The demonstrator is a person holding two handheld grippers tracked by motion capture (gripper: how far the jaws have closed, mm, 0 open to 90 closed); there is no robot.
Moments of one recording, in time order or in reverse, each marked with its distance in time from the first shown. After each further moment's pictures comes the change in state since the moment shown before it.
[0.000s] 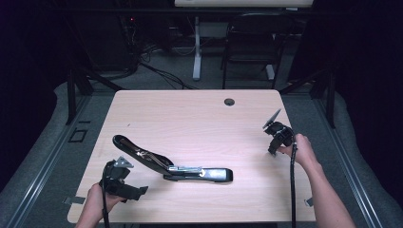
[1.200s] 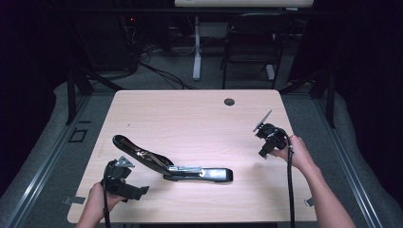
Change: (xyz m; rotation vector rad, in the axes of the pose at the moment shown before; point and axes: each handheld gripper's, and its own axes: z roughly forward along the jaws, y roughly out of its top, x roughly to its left) left arm -0.001 0.002 0.003 0.002 -0.012 0.001; right arm 0.051 0.002 -0.033 -0.021 0.038 -0.156
